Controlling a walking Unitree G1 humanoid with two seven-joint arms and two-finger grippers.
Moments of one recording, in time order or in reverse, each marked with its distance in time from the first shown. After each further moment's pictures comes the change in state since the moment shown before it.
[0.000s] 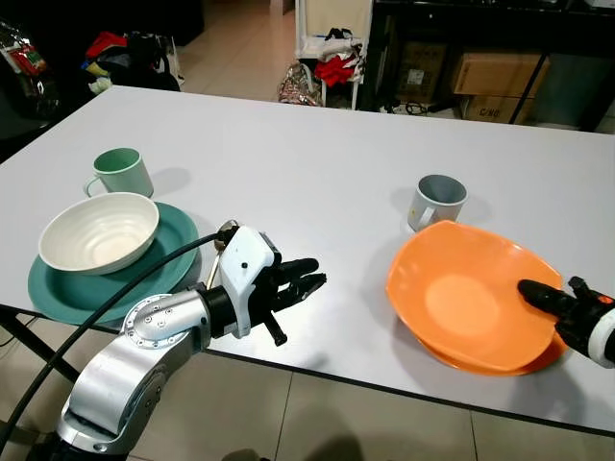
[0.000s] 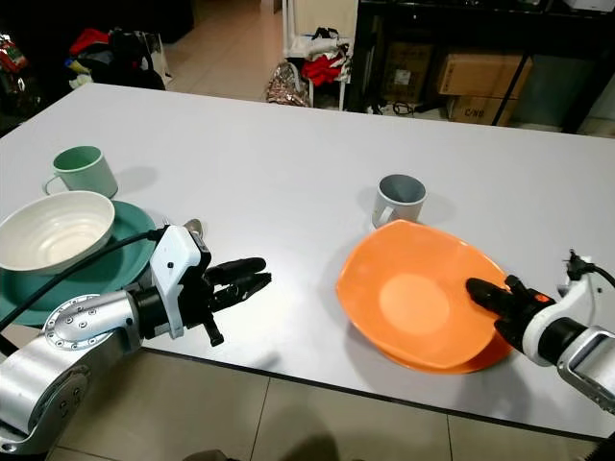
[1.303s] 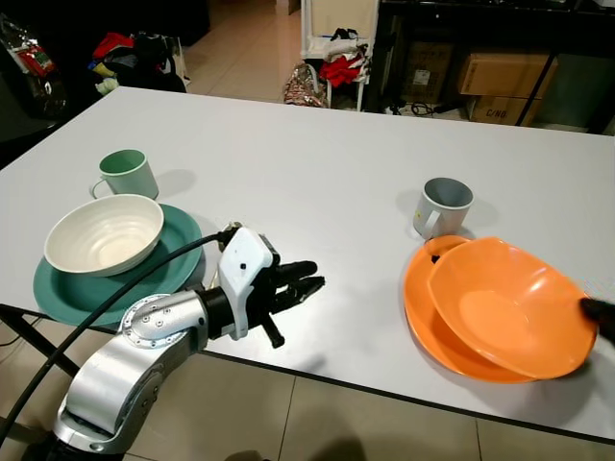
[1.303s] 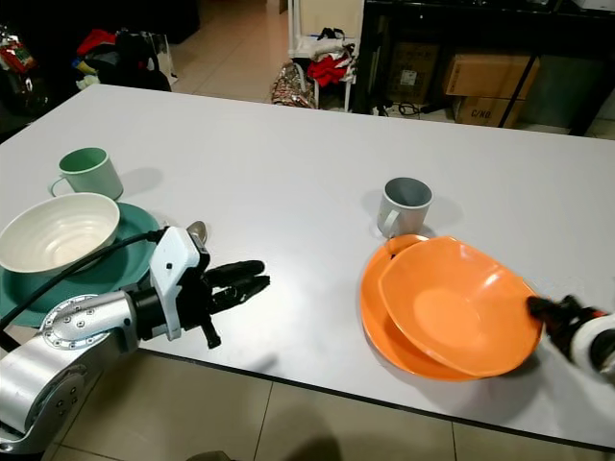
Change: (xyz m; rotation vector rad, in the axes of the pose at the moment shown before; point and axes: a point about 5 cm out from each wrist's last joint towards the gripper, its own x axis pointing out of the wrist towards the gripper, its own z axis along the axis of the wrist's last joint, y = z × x) left arm -0.002 0.001 -0.001 -0.006 0.016 -0.011; right arm -0.028 -0.023 0.031 0.028 -0.130 -0.353
